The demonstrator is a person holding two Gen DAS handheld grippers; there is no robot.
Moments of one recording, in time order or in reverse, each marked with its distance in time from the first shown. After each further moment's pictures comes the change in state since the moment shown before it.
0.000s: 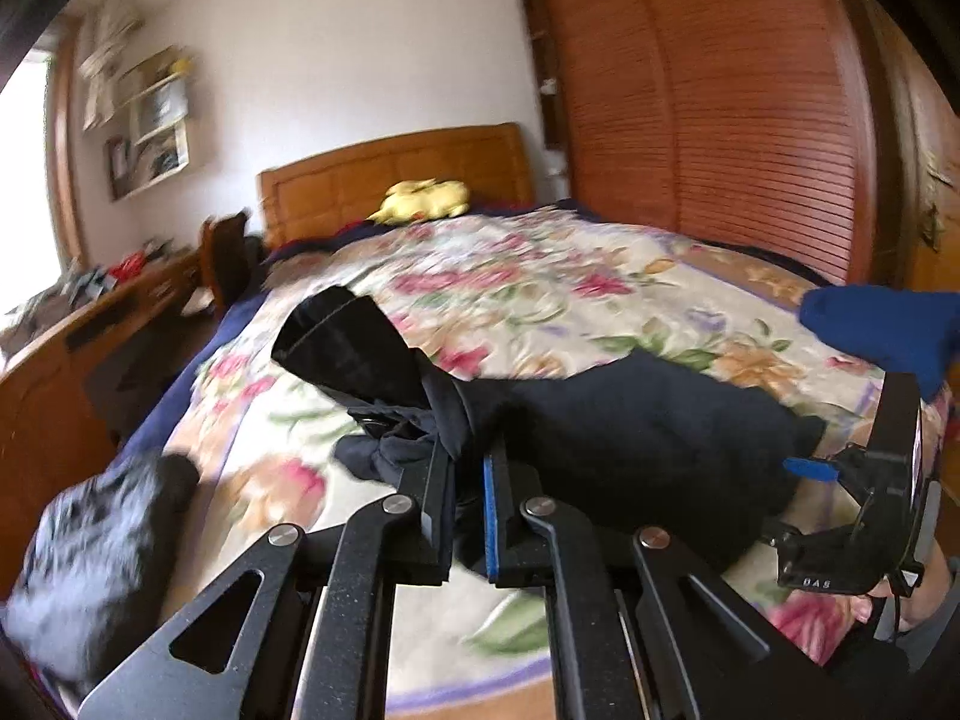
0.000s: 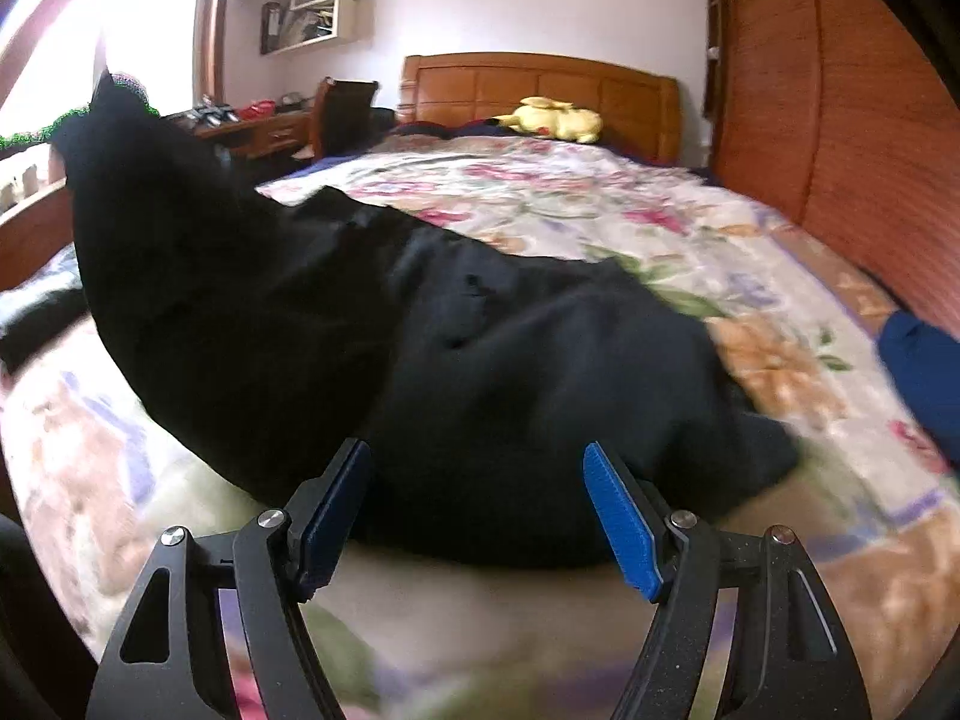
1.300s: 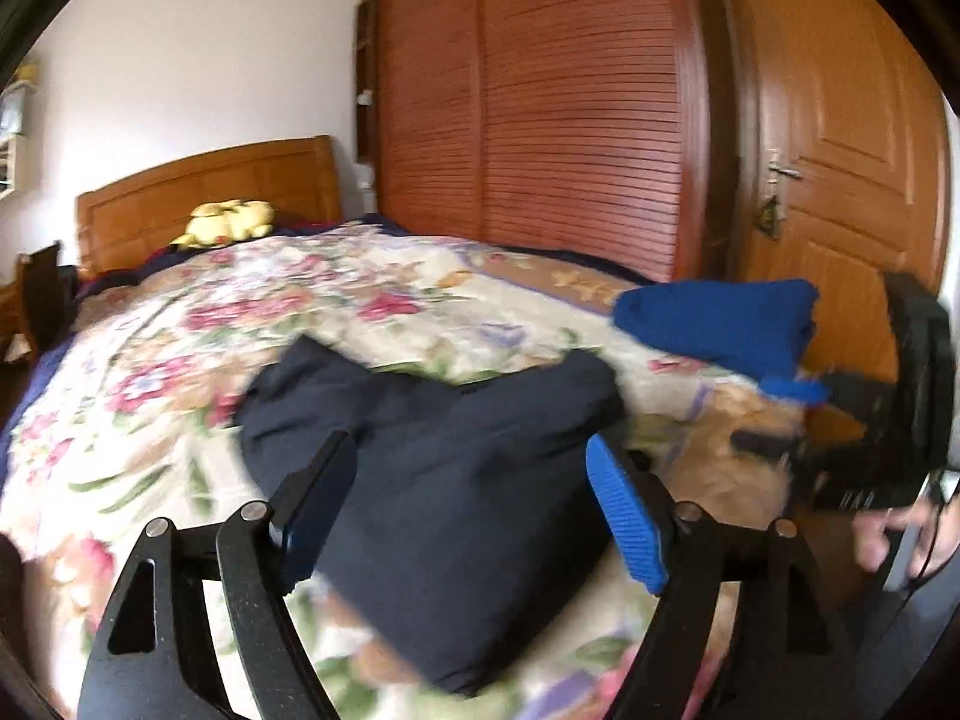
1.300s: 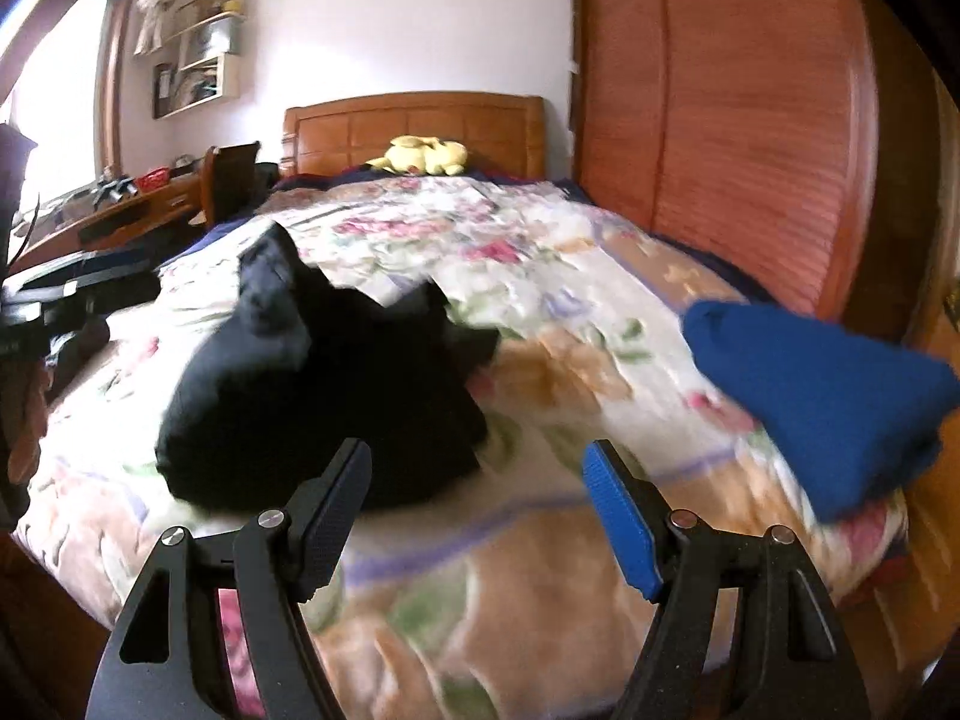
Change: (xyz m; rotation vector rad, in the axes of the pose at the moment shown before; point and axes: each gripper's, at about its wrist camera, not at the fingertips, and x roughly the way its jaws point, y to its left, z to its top) left arm 0.023 -0.059 0.015 0.061 -0.027 -0.420; right arm -0.126 -0.057 0.016 0.159 -0.067 -0.197
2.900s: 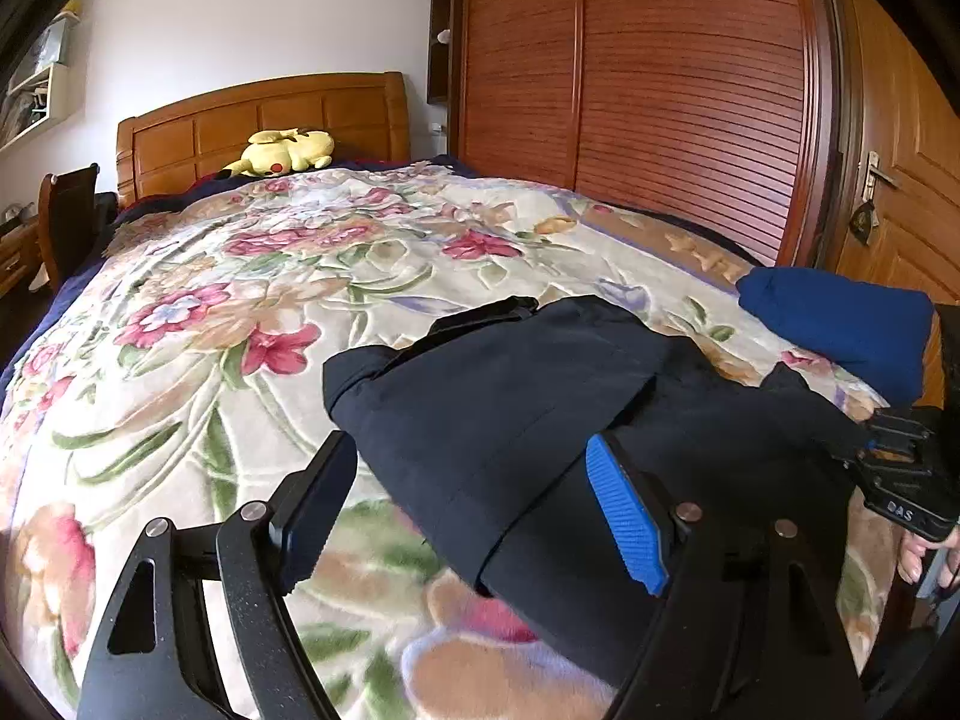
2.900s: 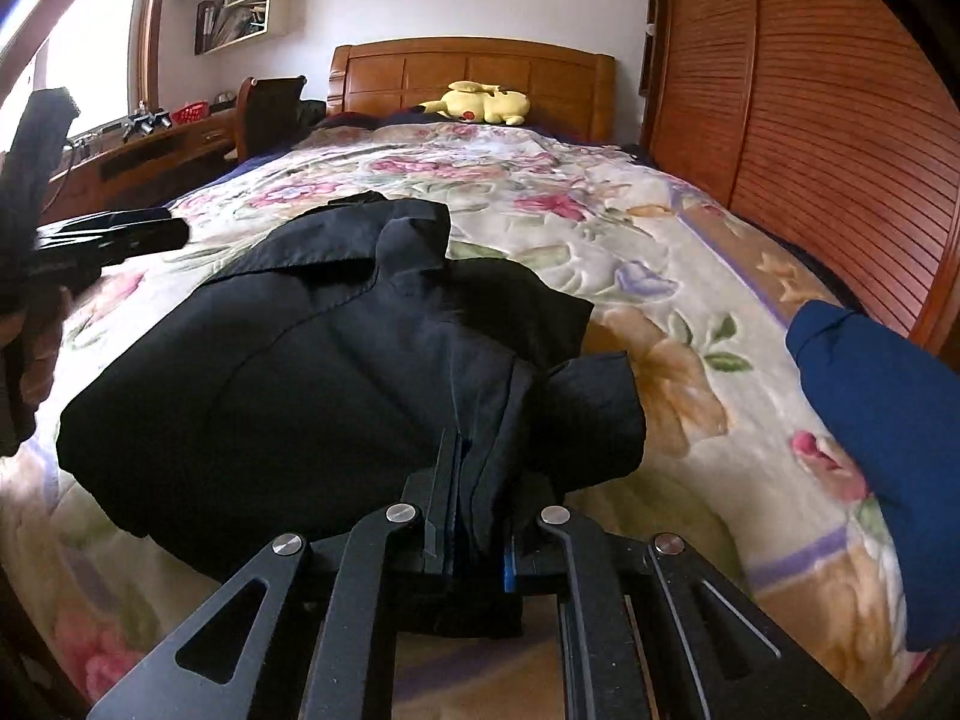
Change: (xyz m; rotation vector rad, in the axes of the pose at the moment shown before) left arm 0.123 0.074 -0.016 -0.119 0.108 0.082; right arm 0.159 -0.029 0.018 -0.100 0.117 0.102
